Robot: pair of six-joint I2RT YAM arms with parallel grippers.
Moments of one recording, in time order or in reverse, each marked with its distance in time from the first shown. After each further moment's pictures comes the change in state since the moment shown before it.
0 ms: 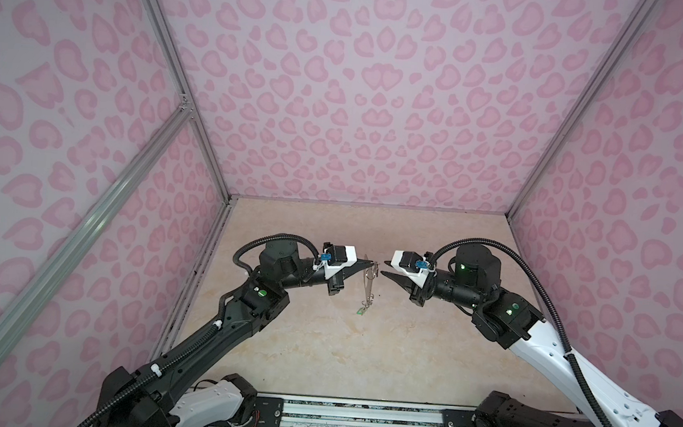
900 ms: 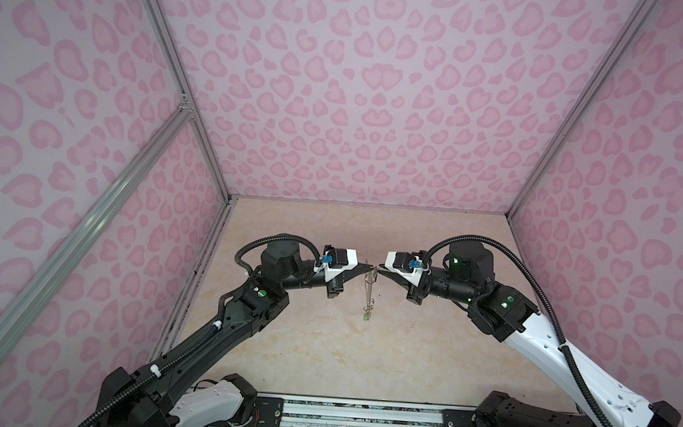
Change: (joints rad) left arm 0.000 -0.001 0.003 -0.052 0.024 0.026; right arm -0.001 0.046 0.042 -0.042 -0.031 -0.051
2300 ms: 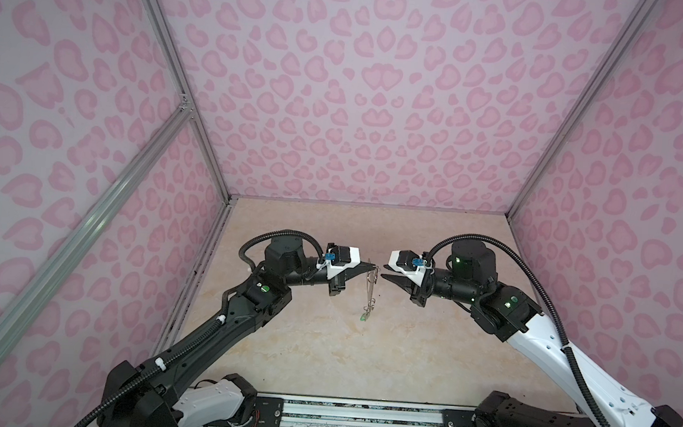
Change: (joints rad) left arm 0.001 0.035 0.031 -0.013 0.034 0.011; right arm -0.025 -0.011 -0.005 -0.040 -0.022 0.046
